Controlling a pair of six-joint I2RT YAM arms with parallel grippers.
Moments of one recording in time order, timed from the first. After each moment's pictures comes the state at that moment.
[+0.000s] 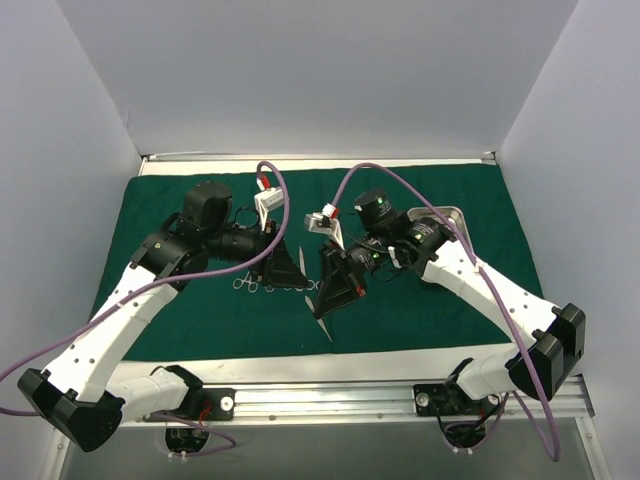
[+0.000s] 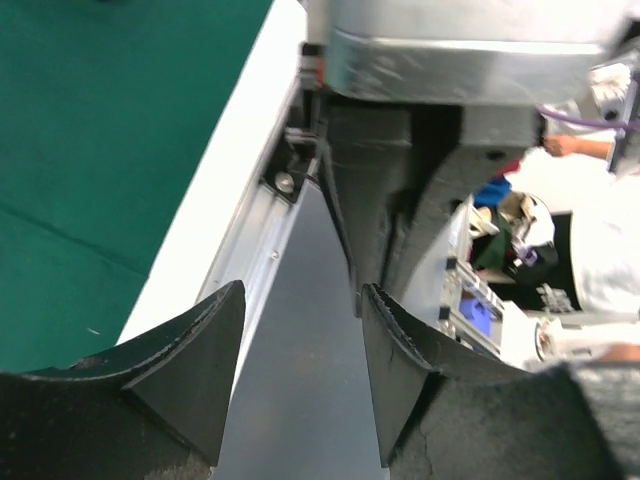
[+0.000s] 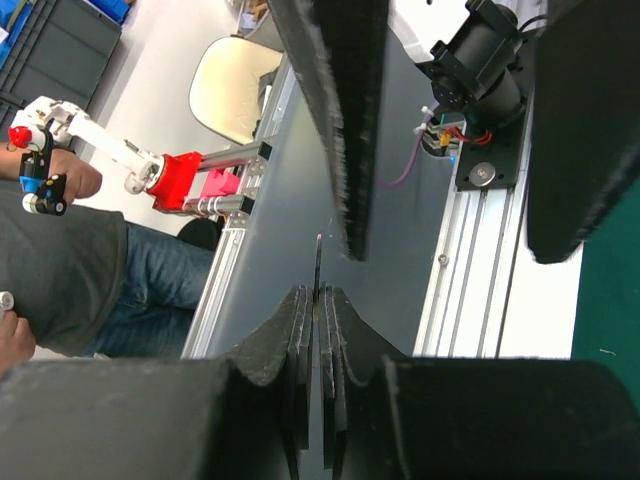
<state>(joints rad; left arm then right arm) -0.57 1.16 1.32 -0.71 0.89 -0.40 0.74 1.38 1.28 -0.61 -1.31 0.04</state>
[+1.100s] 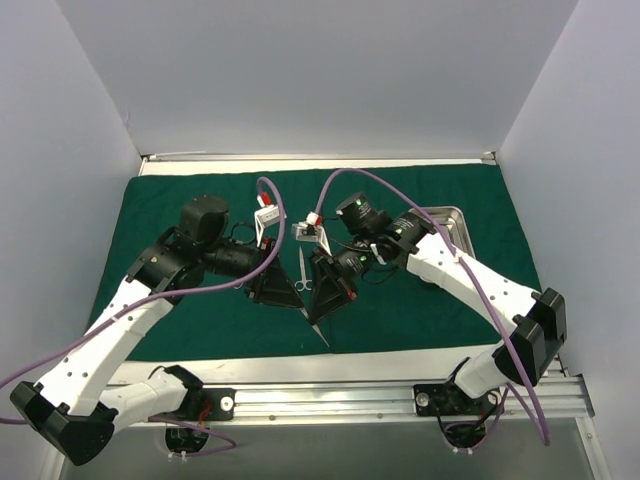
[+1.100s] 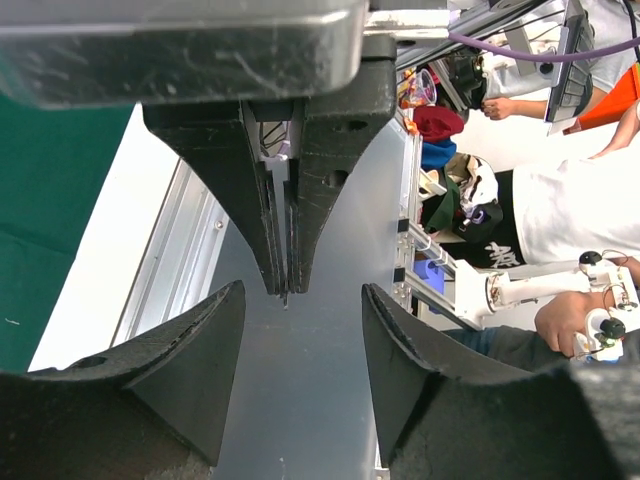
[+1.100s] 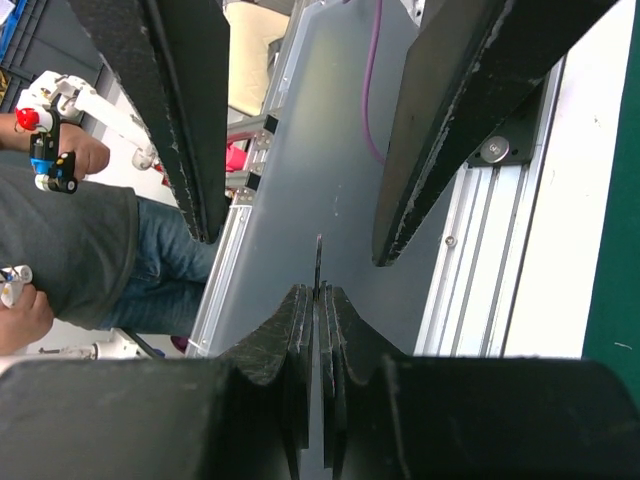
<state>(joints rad) -0.59 1.08 1.22 -0.69 1.02 -0.44 0.78 1.48 1.35 -0.76 -1.30 -0.09</state>
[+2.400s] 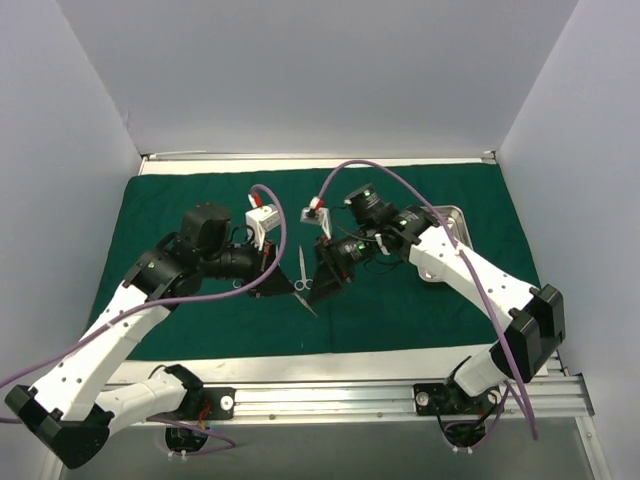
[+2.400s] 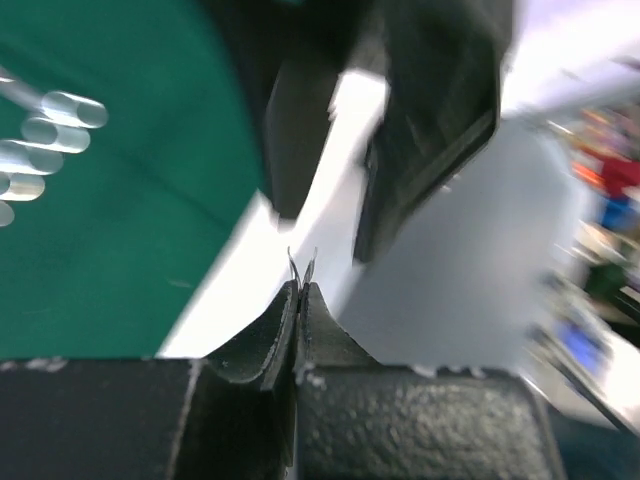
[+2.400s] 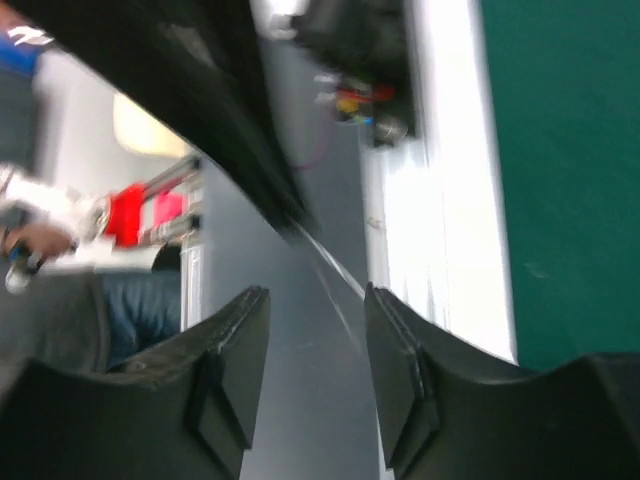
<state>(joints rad) -0.63 1.07 1.21 -0.78 0.70 -0.31 0.74 1.52 1.37 -0.76 -1.10 0.03</state>
